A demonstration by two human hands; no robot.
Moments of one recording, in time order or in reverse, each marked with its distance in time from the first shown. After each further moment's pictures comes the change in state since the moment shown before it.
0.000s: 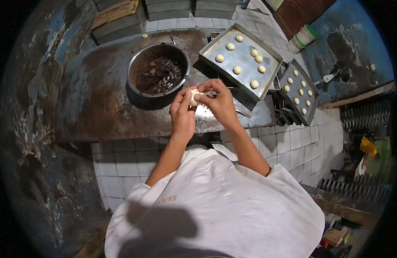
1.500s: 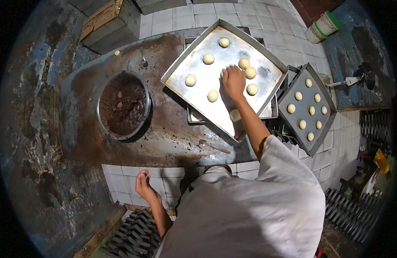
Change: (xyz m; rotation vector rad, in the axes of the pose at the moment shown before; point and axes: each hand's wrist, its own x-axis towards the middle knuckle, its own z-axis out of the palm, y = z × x) left_hand -0.022 -0.129 -0.022 0.777 0.898 0.225; right_hand 0.200 0.415 -0.157 -0.646 -0.162 0.256
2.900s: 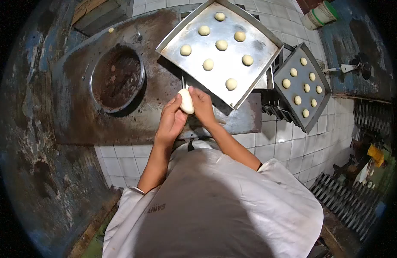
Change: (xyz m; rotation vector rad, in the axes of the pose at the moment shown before) left_hand -0.008 0.058 0.173 -0.416 -0.985 -0.207; right_hand -0.205 -0.135 -0.019 1.114 -0.339 0.442
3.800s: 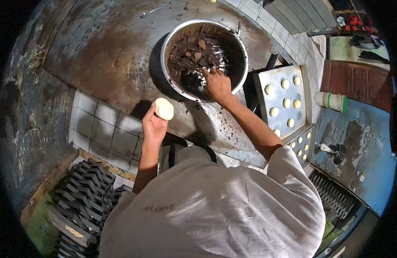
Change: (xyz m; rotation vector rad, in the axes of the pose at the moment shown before) left_hand -0.101 0.104 -0.361 -0.830 0.722 0.106; right_hand 0.156 0.036 0.316 -1.787 -0.549 -0.728
